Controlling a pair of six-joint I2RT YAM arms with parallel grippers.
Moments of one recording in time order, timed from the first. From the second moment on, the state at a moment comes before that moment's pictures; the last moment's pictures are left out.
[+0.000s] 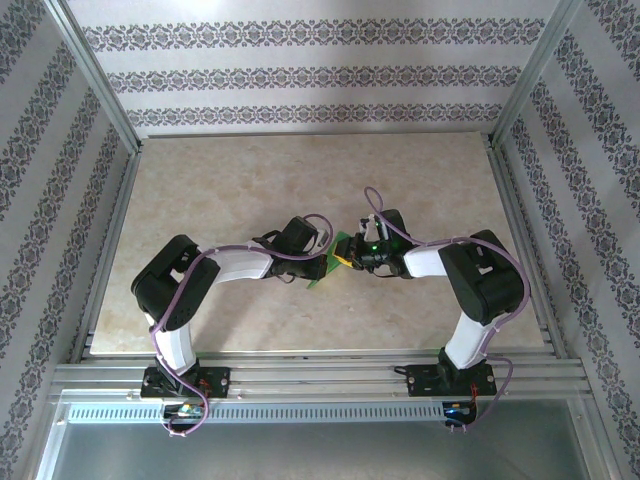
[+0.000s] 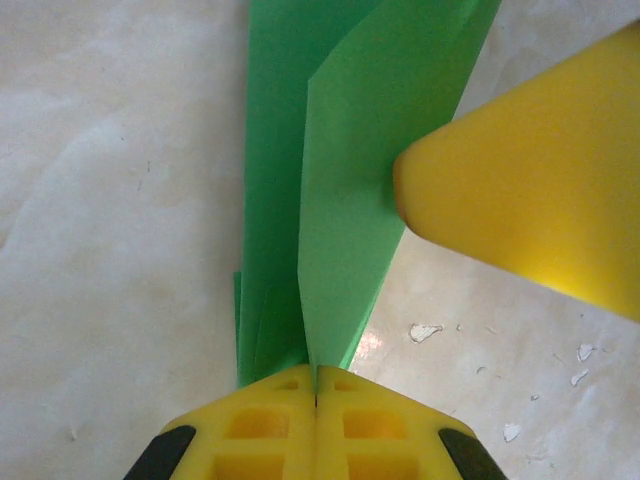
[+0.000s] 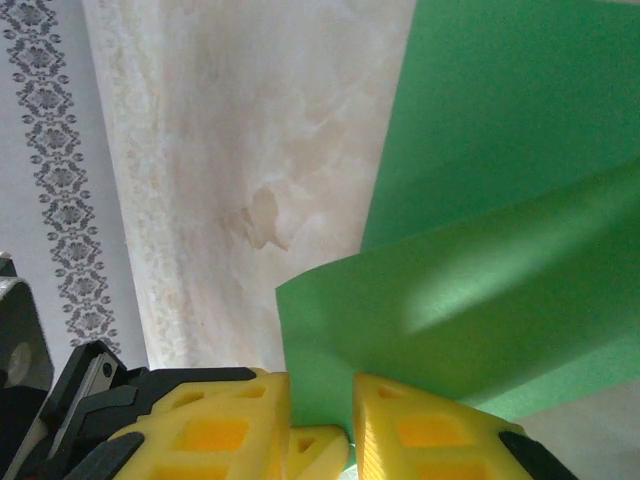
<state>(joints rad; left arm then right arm) -0.68 1.83 0.97 -0.11 0.27 -0.46 0.40 1.76 0.68 0.33 -0.66 0.97</state>
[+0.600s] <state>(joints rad) -0.68 1.85 1.00 -0.15 0.27 -0.45 0.40 1.71 0.68 0.27 -0.60 0.96</state>
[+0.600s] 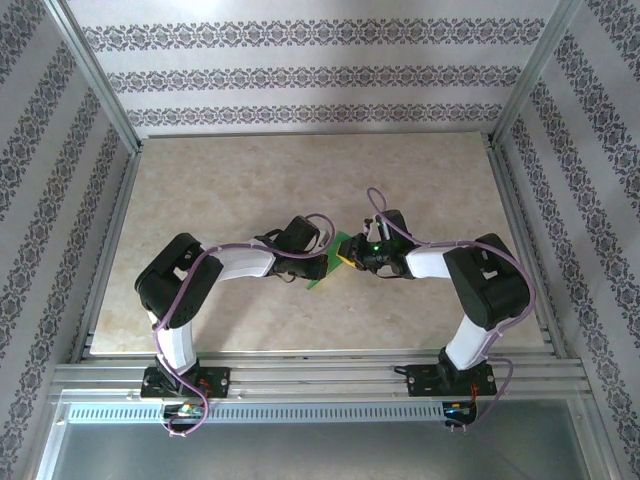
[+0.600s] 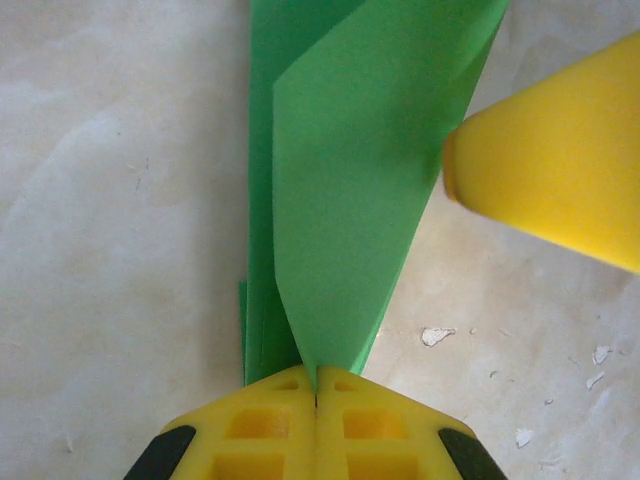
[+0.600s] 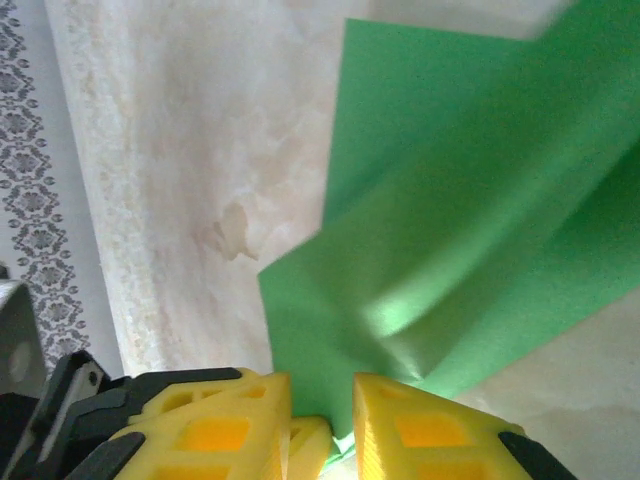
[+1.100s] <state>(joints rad) -0.68 1.85 1.01 -0.16 0.27 -0.45 0.44 1.75 0.72 0.22 -0.60 0.96</state>
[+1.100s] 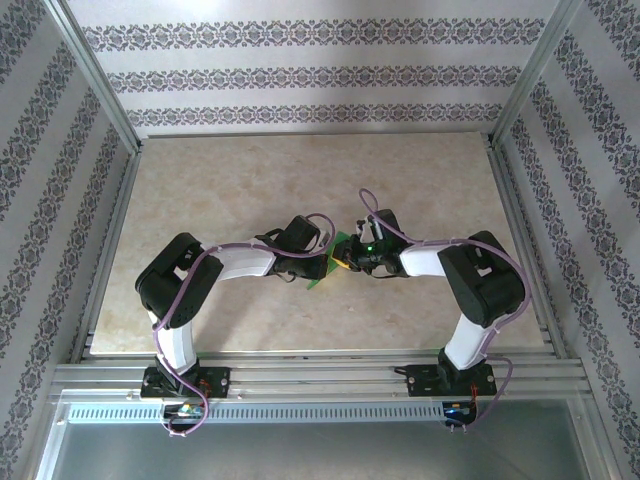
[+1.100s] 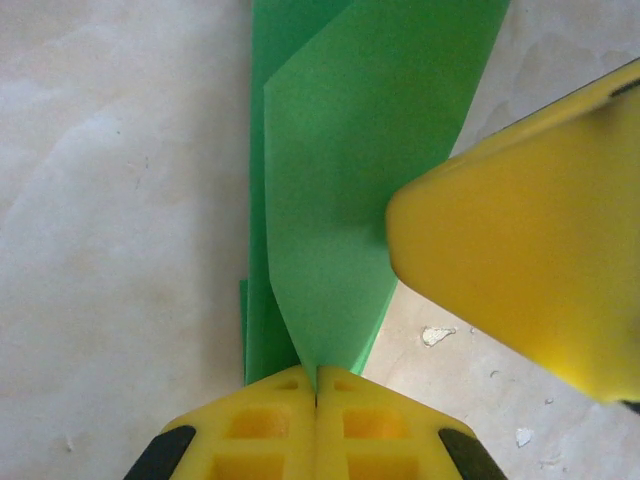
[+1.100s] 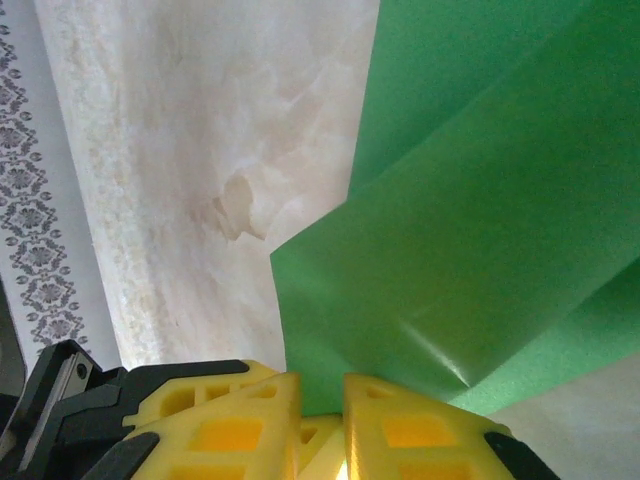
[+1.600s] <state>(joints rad) -0.68 1.85 1.01 -0.16 0.27 -0.45 0.43 1.79 0.73 0.18 -0.58 0.97</state>
